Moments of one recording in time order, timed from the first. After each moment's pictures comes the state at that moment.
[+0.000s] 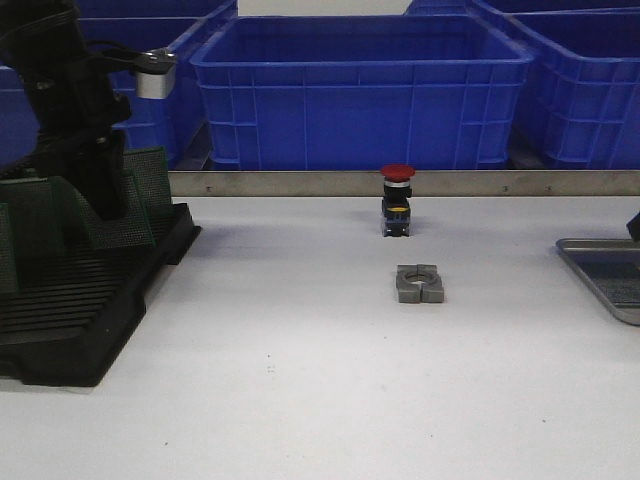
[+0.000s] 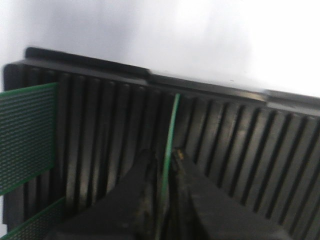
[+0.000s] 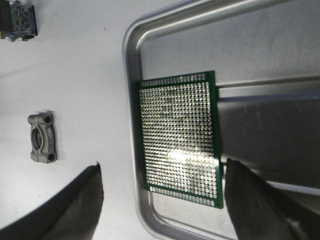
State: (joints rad) left arm -0.19 2.11 -1.79 -0.19 1.18 1.29; right arm -0.44 1.98 -1.16 0.96 0.94 -0.79
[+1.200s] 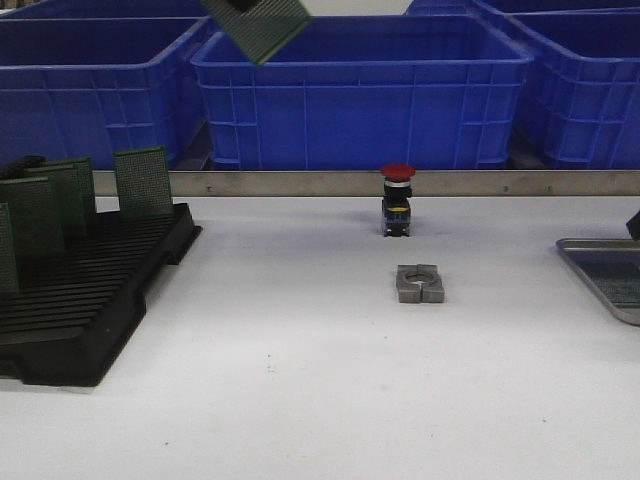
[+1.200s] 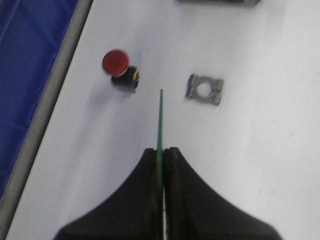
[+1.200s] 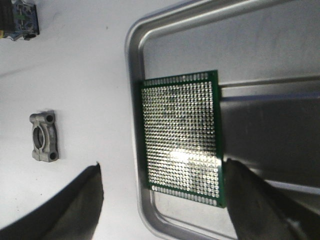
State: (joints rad) left arm -0.35 1.91 -1.98 -0.59 1.24 1.13; right arm -0.44 1.98 -1.16 0.96 0.95 -0.79
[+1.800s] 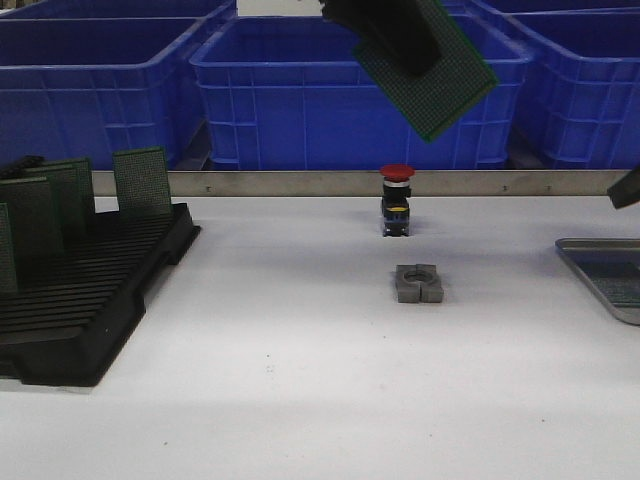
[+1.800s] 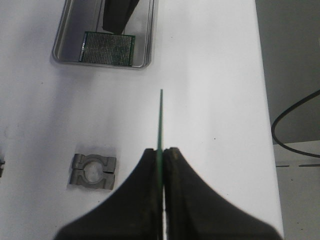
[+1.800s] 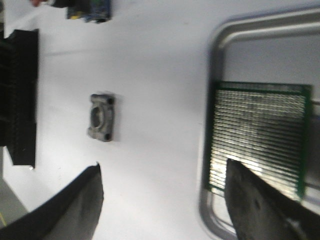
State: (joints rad) left arm -0.56 2.03 -1.98 -0.72 1.24 1.06; right arm -0.44 1.98 -1.18 1.08 1.12 -1.00
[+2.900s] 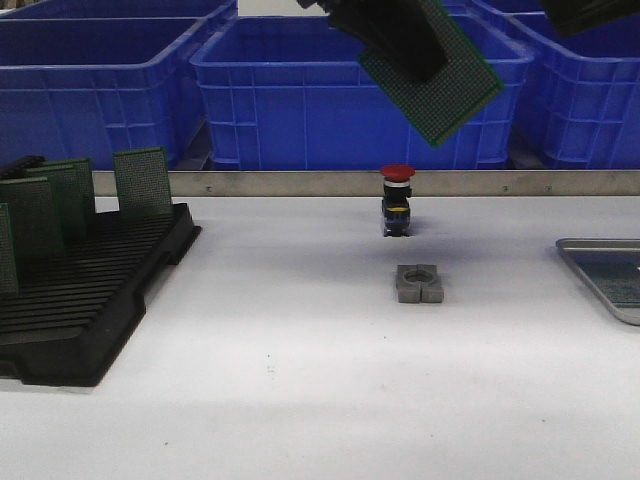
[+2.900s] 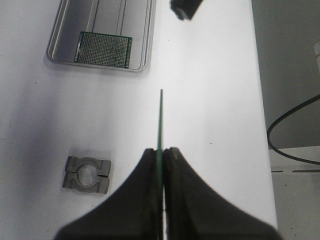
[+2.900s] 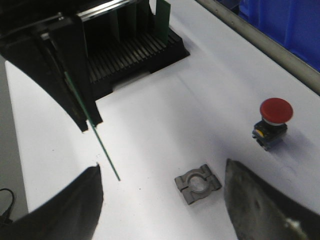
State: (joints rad) left arm -0.56 2.04 -1.98 -0.74 1.24 1.05; right arm -0.19 1.58 -1.22 1.10 1.20 -1.50
